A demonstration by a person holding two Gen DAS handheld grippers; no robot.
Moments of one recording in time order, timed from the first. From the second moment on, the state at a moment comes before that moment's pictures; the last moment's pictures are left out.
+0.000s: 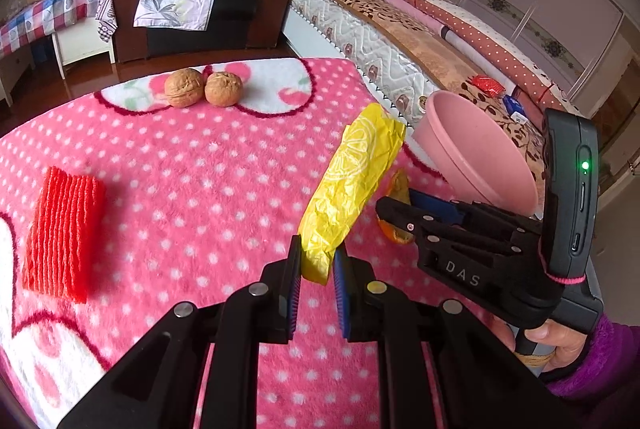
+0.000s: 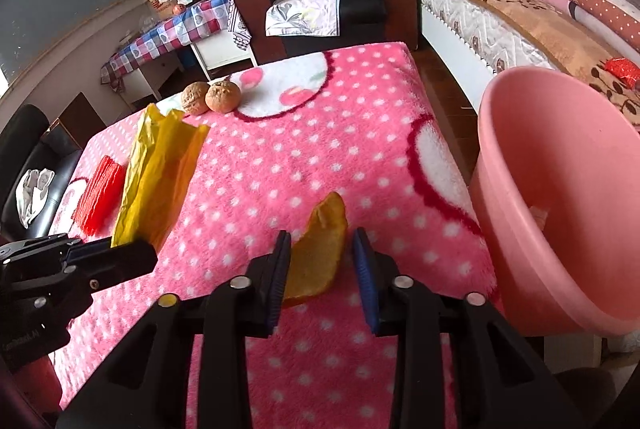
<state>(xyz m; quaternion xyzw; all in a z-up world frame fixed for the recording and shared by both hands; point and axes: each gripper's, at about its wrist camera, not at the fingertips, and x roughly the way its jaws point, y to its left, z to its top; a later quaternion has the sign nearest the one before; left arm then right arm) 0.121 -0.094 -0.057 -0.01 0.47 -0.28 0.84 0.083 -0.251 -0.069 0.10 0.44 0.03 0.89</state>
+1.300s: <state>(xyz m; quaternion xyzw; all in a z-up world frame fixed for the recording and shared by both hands) 0.069 -0.124 0.002 -0.02 0.42 -0.31 0.85 0.002 -0.315 0.028 0.13 0.32 -0.04 0.94</state>
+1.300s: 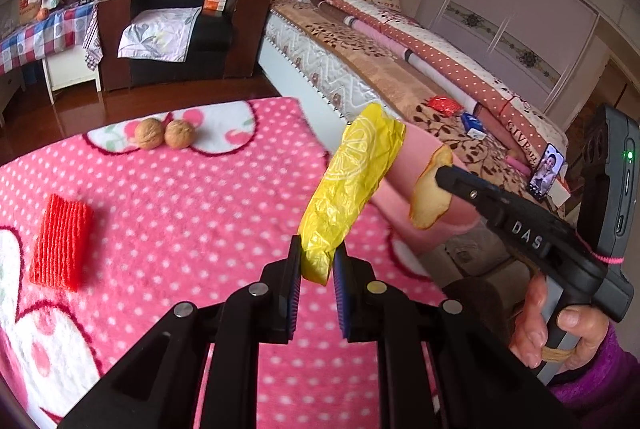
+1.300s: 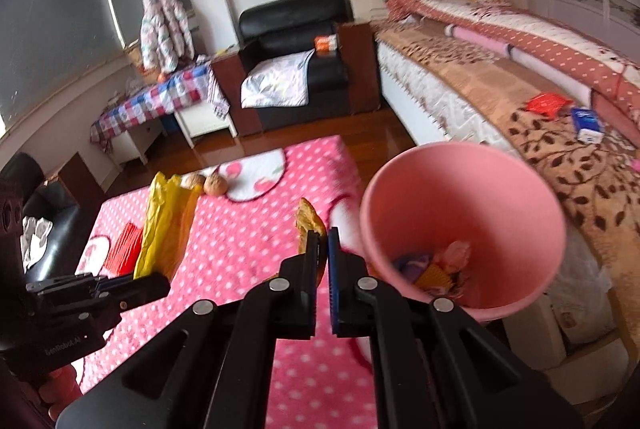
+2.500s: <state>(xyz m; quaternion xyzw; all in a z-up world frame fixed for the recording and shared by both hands) 0.110 -0.328 -0.017 0.05 0.47 -0.33 0.81 0.029 -0.475 -0.034 0.22 0.34 -0.07 0.91</state>
